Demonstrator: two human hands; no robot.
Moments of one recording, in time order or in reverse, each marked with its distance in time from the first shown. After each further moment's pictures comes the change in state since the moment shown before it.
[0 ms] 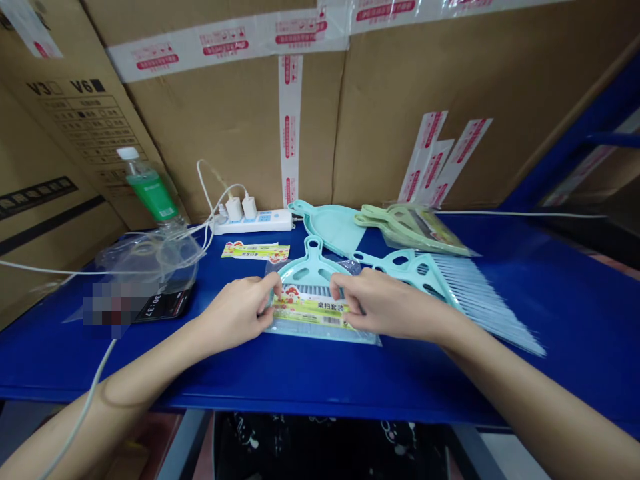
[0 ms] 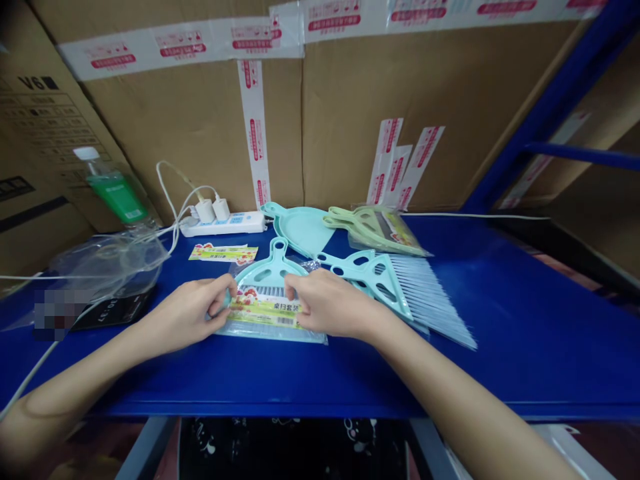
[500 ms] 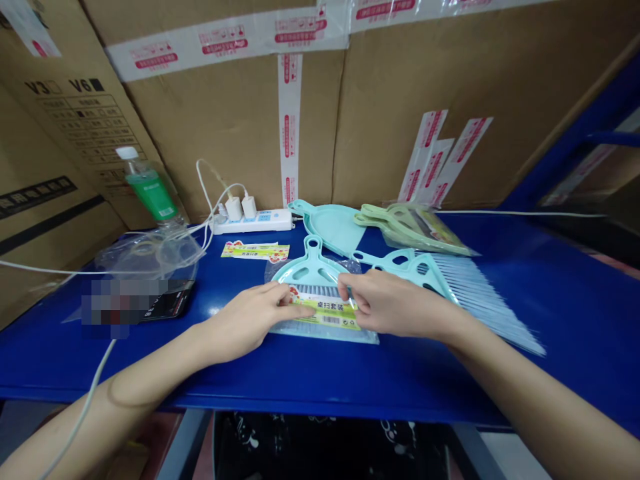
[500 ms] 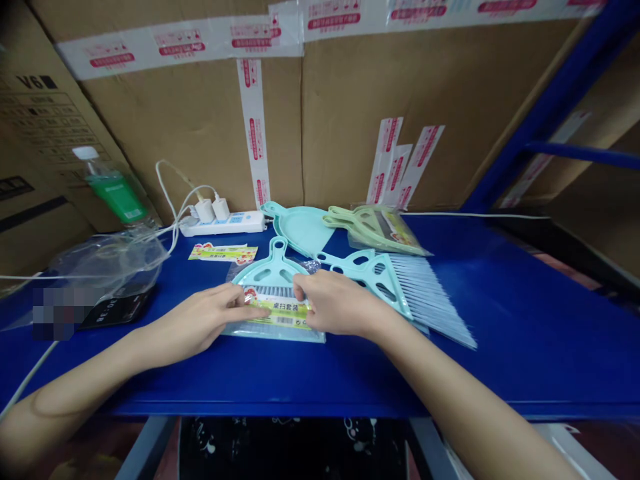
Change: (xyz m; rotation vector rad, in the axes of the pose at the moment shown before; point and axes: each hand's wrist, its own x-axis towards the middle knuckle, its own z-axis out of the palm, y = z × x) left_hand 0.000 0.000 0.008 0.168 -0.040 0.408; right_hand -0.001 0.004 -0.001 -0.024 -0.060 0.102
